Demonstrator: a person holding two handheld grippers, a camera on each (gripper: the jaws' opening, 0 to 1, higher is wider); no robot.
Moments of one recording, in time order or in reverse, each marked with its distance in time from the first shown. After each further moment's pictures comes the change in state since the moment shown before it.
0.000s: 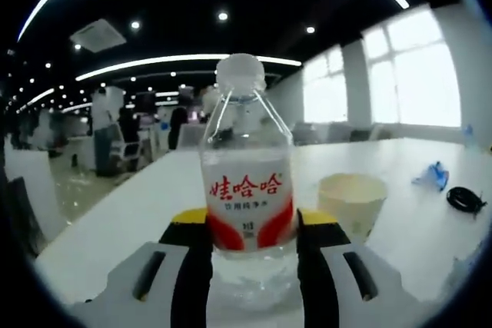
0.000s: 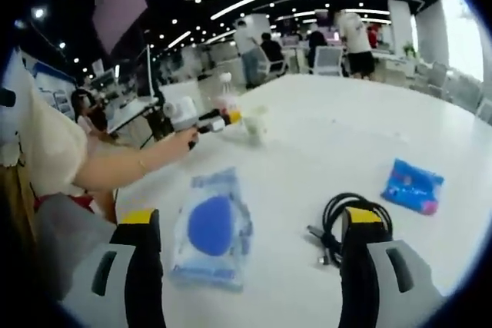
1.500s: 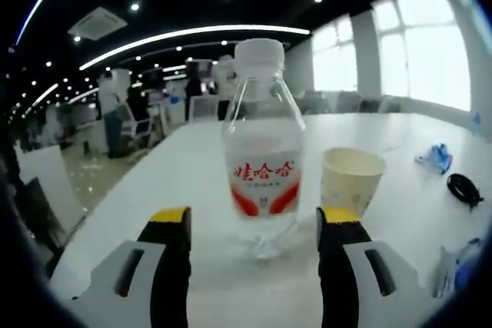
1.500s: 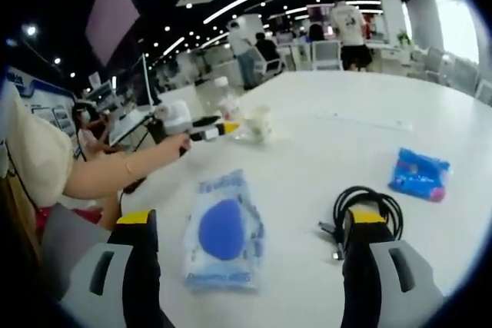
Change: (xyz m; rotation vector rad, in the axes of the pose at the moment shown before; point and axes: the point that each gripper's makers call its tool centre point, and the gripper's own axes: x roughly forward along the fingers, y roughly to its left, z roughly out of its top) left arm -0.043 0.009 -0.007 0.012 0.207 0.059; right arm -0.001 0.008 0.005 0.087 -0.007 0.006
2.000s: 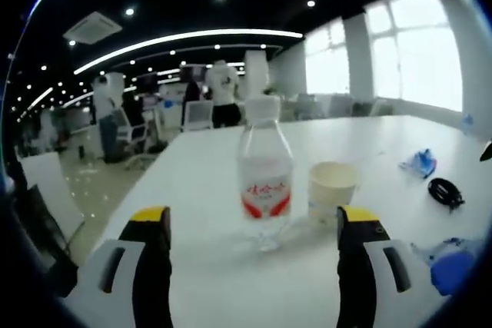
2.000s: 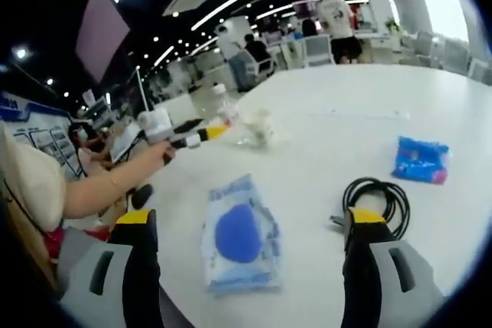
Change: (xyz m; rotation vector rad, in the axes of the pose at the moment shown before) left arm -0.040 0.000 0.026 0.013 -0.021 -0.046; right arm -0.006 0.016 0.006 0.108 -0.007 -0.014
